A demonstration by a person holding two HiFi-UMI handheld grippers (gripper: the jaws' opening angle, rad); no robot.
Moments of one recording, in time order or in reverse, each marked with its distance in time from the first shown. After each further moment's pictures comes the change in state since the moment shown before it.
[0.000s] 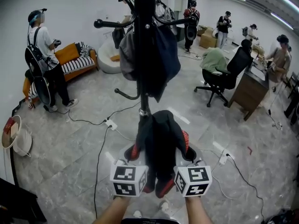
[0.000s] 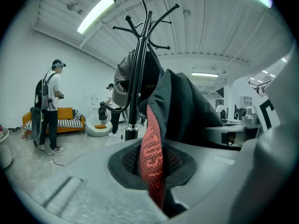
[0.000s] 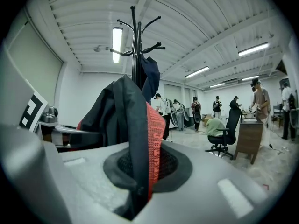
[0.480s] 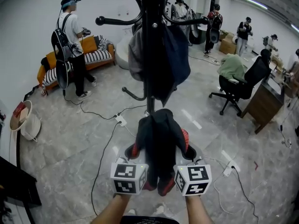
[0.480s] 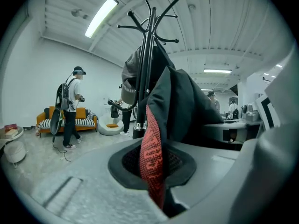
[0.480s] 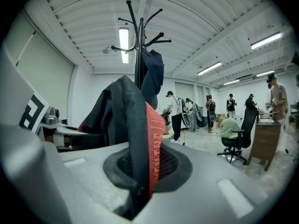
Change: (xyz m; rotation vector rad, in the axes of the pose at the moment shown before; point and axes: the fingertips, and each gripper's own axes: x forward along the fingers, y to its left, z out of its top) left arm 0.027 0.010 -0.004 -0.023 0.009 0.153; right arm 0.044 -0.014 0.004 -0.036 0.005 0.158
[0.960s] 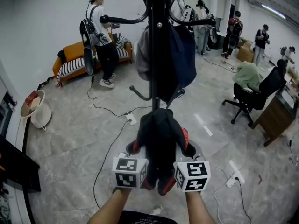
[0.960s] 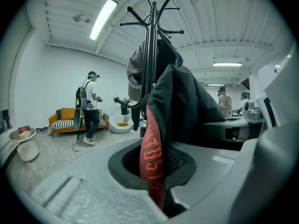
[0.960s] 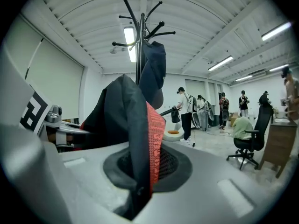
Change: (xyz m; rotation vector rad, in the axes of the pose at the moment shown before) left arm 0.017 0.009 -0.003 -0.001 0.027 0.133; right arm 0.032 -0.009 -0.005 -0.026 0.023 0.140
